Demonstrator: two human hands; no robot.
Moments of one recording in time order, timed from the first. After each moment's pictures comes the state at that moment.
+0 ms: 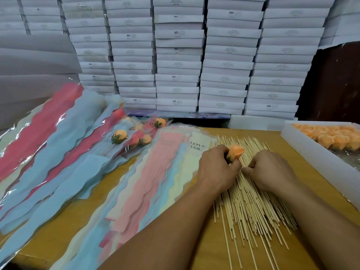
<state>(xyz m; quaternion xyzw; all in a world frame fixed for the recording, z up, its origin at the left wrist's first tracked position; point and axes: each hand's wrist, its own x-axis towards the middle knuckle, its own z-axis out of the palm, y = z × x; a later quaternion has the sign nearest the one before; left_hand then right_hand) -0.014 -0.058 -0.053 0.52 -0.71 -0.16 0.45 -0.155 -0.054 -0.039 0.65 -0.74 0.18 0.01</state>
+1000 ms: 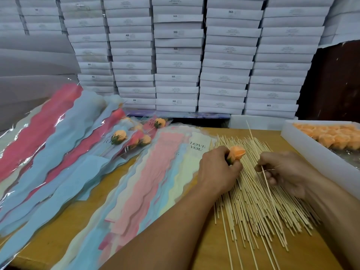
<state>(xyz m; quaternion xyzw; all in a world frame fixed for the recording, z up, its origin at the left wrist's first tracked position) -0.014 -0.056 -0.051 0.53 -0.71 -0.17 0.43 -0.189 -0.052 -0.034 0.47 -0.58 0.47 -0.47</state>
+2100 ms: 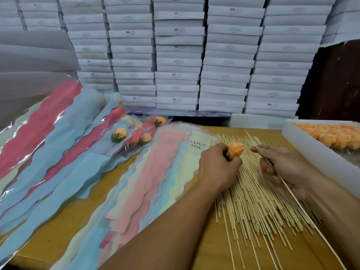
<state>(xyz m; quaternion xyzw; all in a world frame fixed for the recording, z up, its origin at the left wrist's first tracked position) -0.012 -0.058 -0.050 0.53 -0.68 -0.21 0.46 -0.176 -0.040 -0.027 0.51 -0.55 0.47 -0.46</state>
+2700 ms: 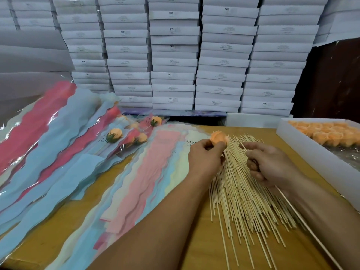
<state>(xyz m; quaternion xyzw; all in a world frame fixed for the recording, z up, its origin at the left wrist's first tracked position) -0.006 -0.067 -0.047 0.49 -0.51 -0.43 0.57 -0.161 -0.038 -0.032 0.53 -0.54 0.49 -0.43</state>
